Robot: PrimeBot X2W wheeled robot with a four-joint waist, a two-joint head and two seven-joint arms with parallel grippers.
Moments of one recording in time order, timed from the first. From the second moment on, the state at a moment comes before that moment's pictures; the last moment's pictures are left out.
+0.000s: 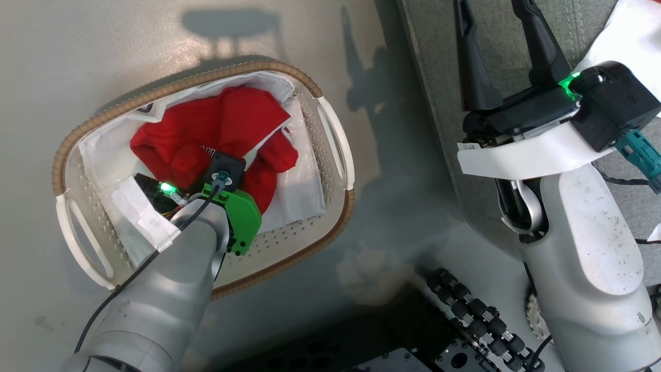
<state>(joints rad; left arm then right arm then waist) -0.89 0.05 -0.73 1.26 -0.30 0.03 -0.23 -0.63 -0.05 0.19 0.01 0.24 0.13 -0.26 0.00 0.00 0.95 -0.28</state>
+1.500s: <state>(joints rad) -0.46 0.05 -0.46 0.80 -0.34 -0.09 -0.26 -0.41 -0.05 0.24 0.23 0.22 0.13 -0.26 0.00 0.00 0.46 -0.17</state>
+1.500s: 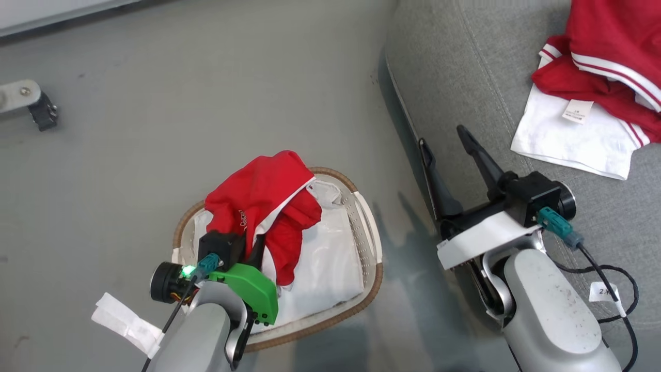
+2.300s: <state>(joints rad) -0.31 0.05 -0.41 0.29 -0.35 -0.12 -0.26 -0.19 -0.06 0.27 0.32 0.21 0.13 -0.26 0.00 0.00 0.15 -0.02</state>
